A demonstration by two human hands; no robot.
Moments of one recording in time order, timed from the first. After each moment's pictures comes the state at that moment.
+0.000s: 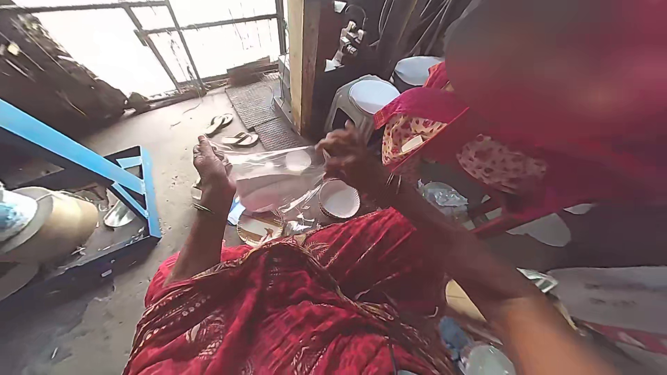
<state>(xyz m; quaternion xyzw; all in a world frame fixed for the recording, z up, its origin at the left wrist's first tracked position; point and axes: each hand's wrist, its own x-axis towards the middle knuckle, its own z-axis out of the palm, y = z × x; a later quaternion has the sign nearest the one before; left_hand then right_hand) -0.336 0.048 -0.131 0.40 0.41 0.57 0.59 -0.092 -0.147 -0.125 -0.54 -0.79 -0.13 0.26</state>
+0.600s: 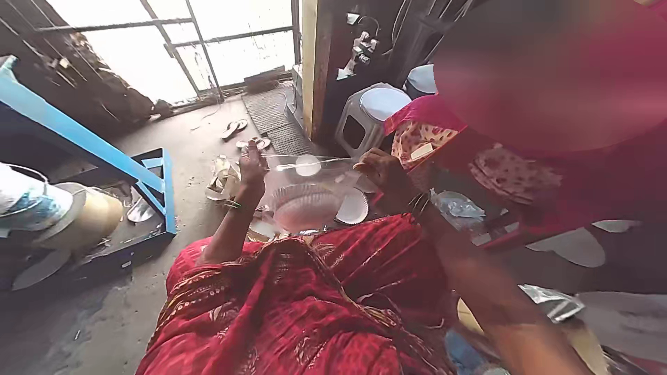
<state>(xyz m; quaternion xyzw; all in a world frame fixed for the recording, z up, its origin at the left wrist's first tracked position) -0.301 0.036 -0.157 0.51 0.35 0.47 0.63 -0.048 -0.179 -0.152 -0.63 -0.68 -0.04 0.37</state>
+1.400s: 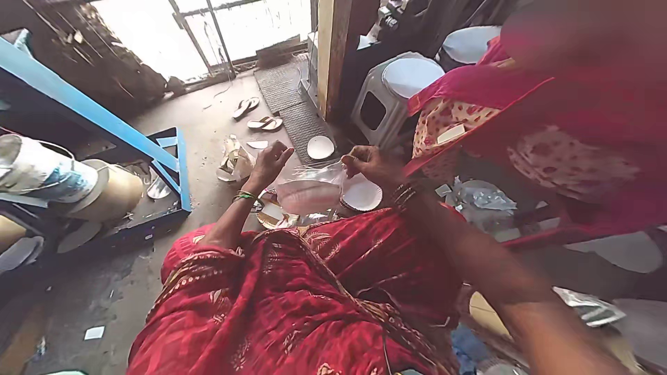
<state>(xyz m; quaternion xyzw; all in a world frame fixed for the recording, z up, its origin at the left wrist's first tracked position) -0.323 0.045 -0.193 0.88 0.31 0.20 0.31 -0.080 -0.142 -0.186 -0.62 -0.49 0.38 0.49</state>
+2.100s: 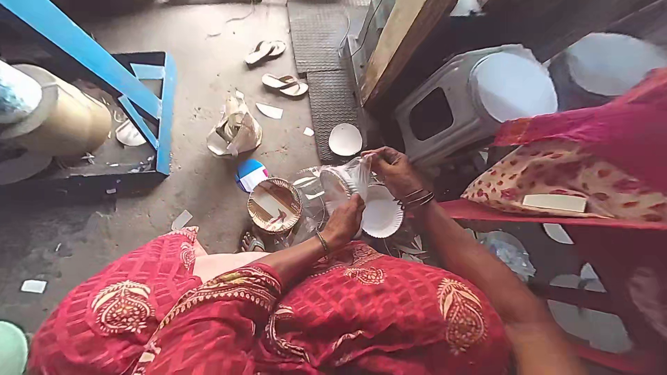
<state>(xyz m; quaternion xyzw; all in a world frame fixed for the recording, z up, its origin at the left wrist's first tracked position) -0.205 -0.031 -0.355 0.78 0.36 0.15 0.49 -0.016 0.004 -0.326 -0.60 -0.43 0.44 0.51</state>
